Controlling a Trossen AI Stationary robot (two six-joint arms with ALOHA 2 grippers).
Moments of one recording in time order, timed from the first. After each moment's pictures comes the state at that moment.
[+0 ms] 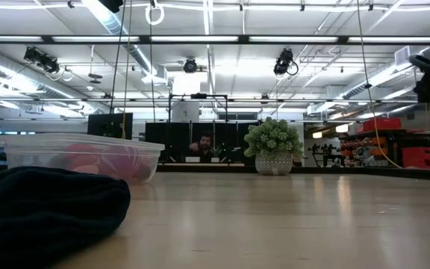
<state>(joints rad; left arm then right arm) -0.47 1.42 1.51 -1.38 -0.74 -0.86 0.74 1.38 0.56 -1.00 0.40 1.78</state>
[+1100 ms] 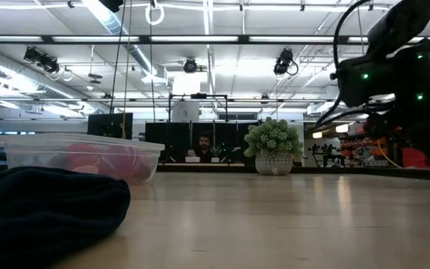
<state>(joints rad) -0.47 1.41 1.51 -1.38 -0.74 -0.87 -0.09 1.38 0.57 -1.02 0.03 0.57</state>
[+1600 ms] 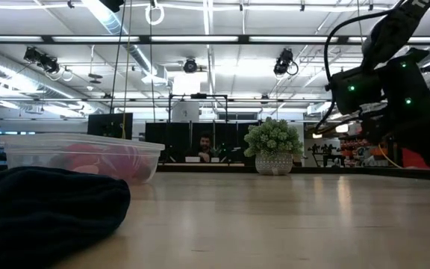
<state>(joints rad) -0.47 1.41 1.51 -1.37 -0.74 -0.87 -0.27 1.38 0.56 -1.01 -0.05 0.52</state>
